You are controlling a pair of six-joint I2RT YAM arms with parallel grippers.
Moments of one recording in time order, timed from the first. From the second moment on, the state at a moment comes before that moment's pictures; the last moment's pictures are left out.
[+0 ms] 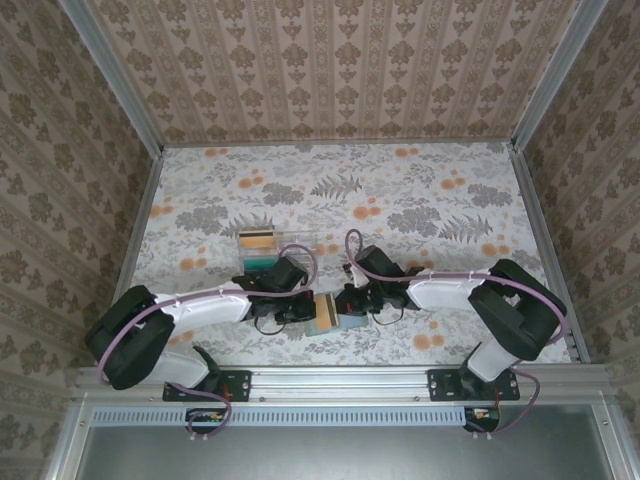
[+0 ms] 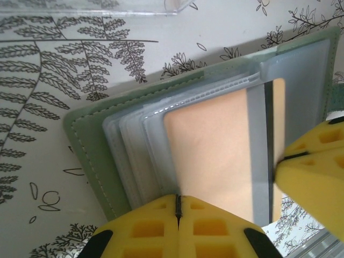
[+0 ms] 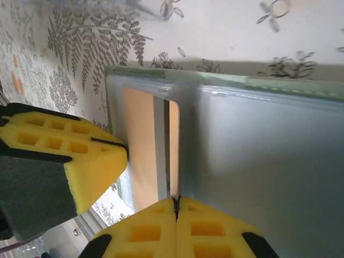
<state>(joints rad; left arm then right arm) -0.88 1.37 0.57 -0.26 0.27 -0.88 0.73 1.57 0.65 -0.02 -0.50 0.79</state>
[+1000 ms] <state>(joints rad) -0.88 1.38 0.58 -0.28 0.27 -0.88 0.69 1.61 0.62 0.07 -0.54 0.80</state>
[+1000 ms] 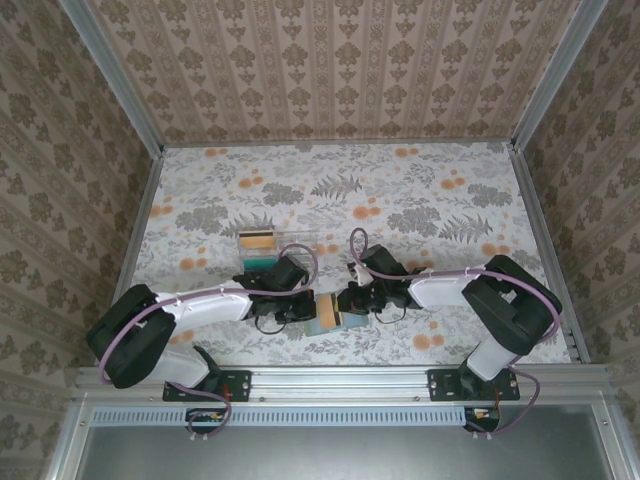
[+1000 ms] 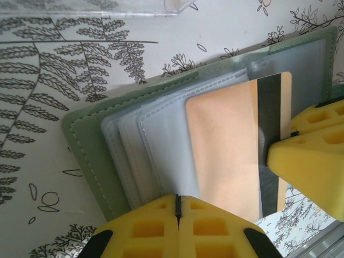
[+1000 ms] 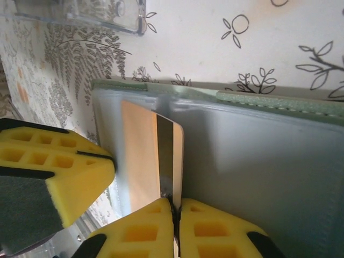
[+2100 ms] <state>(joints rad) -0.61 1.09 0.65 -0.06 0.40 -0.99 0.49 1.20 0.76 -0.23 -0.56 0.69</state>
